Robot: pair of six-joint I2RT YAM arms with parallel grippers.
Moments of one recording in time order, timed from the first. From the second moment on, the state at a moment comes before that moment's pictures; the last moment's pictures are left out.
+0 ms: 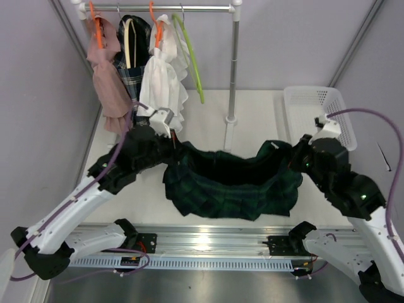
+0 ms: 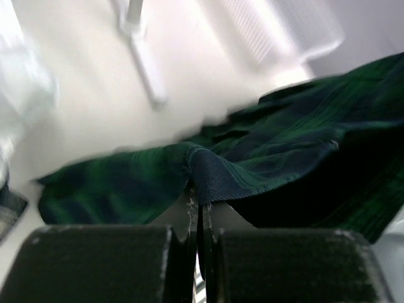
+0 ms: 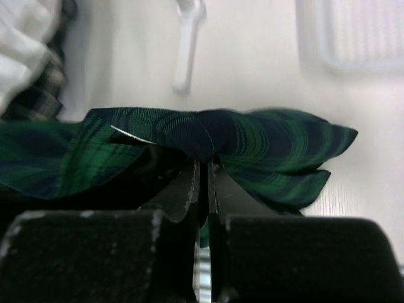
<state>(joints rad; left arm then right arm) -0.75 0.97 1.21 -0.61 -0.04 -0.46 0.59 0.82 1.35 -1.00 0.40 0.53</state>
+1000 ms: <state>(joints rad) -0.73 1.18 0.90 -0.38 0.16 -0.41 0.58 0.67 0.80 -0.76 0.28 0.67</state>
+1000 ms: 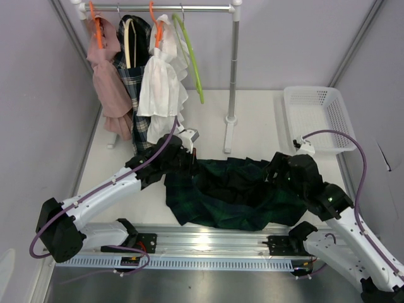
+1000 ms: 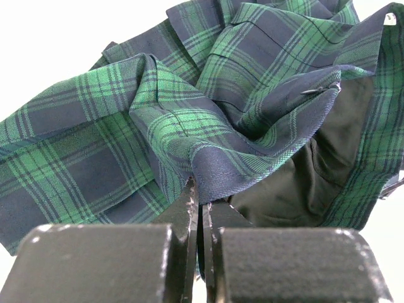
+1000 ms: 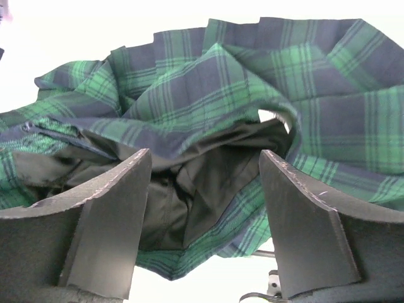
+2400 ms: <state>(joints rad) -0.61 1.23 0.92 -0.47 0.16 -0.32 0.44 1.17 0.98 -0.75 0.19 0.32</state>
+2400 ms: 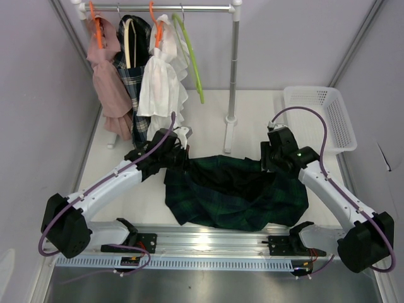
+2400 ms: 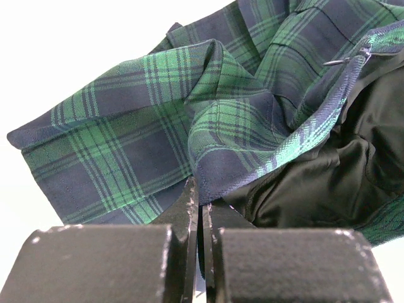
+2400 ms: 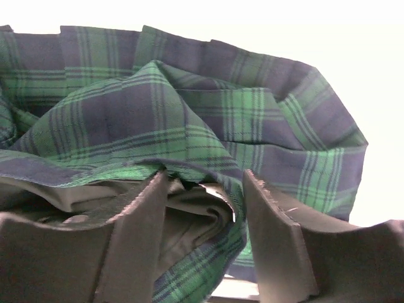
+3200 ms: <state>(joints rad) -0.55 1.38 1.21 -0.52 0.16 -0.23 0.37 0.86 0.97 -0.76 0.22 0.55</state>
